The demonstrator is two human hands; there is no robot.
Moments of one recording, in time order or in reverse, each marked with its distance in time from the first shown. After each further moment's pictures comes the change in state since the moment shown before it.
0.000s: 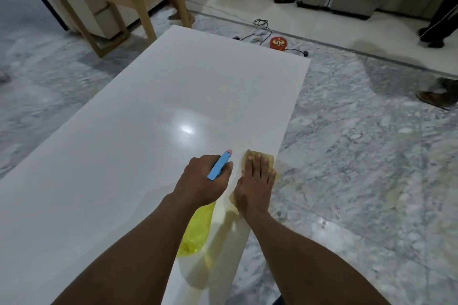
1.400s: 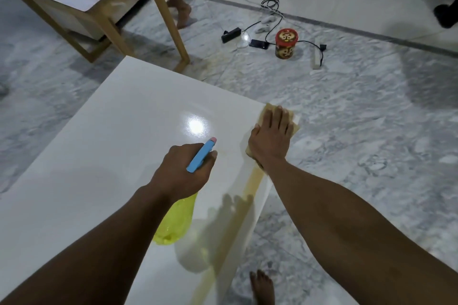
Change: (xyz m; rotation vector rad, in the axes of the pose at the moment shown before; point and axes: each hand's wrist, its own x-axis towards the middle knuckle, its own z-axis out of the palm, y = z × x) left_hand 0.381 0.136 0.019 0.130 0.008 -0.102; right_hand 0.501 0.103 -0.074 -0.048 0.009 0.033
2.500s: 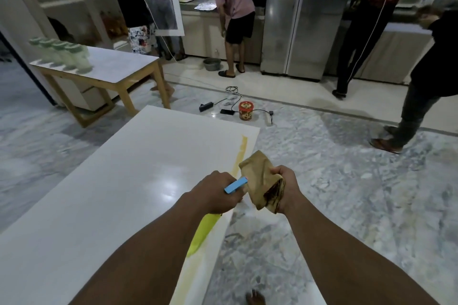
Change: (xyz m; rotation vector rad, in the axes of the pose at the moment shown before) left_hand -0.308 0.022 -0.024 0.172 -0.262 0.333; right_hand -0.401 0.022 -0.230 1.733 -0.432 0.720
